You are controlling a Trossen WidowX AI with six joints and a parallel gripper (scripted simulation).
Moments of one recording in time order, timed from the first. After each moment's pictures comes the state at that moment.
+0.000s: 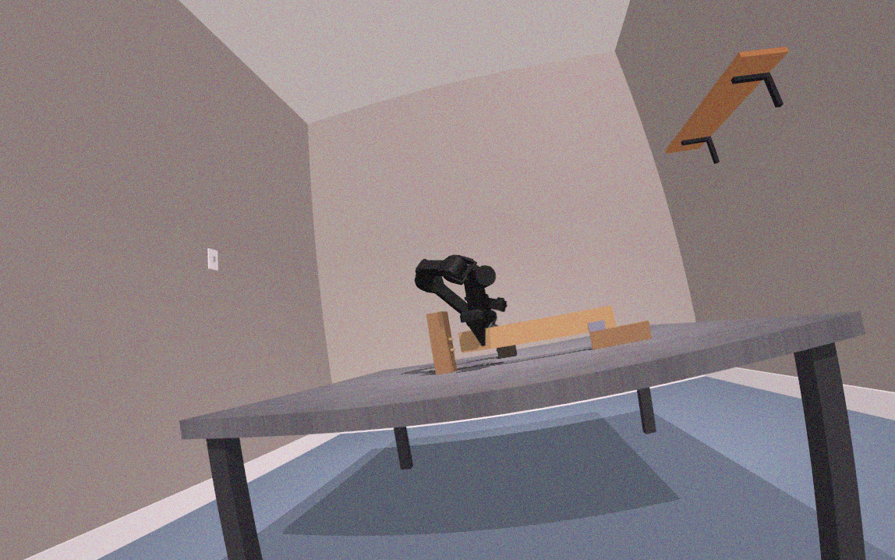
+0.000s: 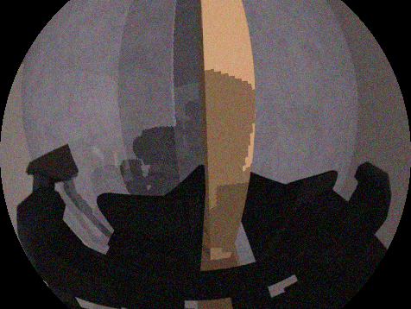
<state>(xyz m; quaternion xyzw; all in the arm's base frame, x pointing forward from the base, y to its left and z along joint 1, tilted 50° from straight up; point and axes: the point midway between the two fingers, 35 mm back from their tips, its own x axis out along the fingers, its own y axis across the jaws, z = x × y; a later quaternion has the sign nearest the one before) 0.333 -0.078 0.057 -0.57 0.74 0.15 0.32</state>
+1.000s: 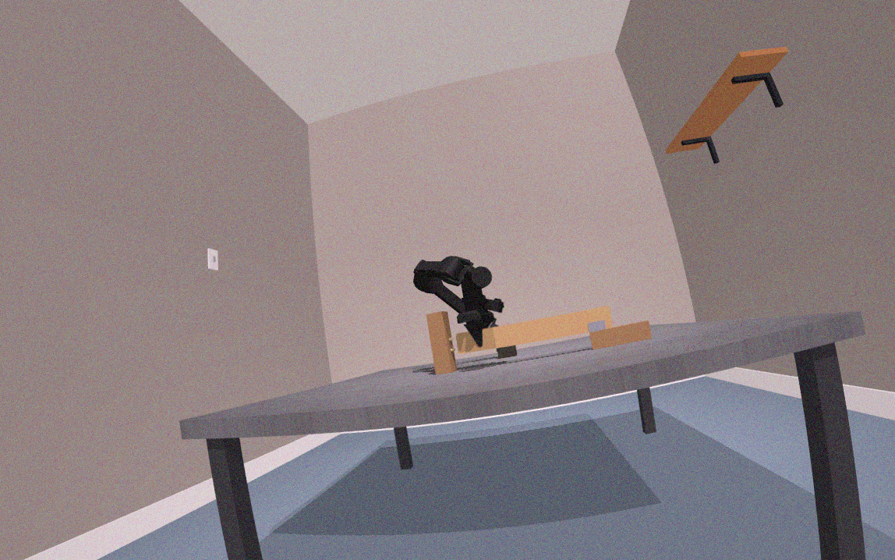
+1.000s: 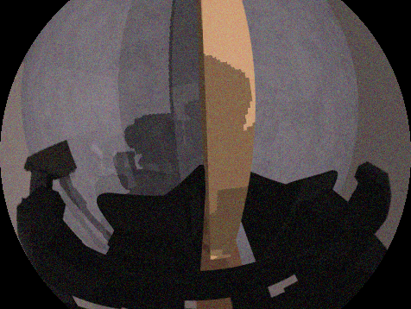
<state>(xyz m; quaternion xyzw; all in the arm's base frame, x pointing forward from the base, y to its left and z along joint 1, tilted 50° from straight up) 0.330 -0.084 0.063 -0.57 0.74 0.15 0.32</state>
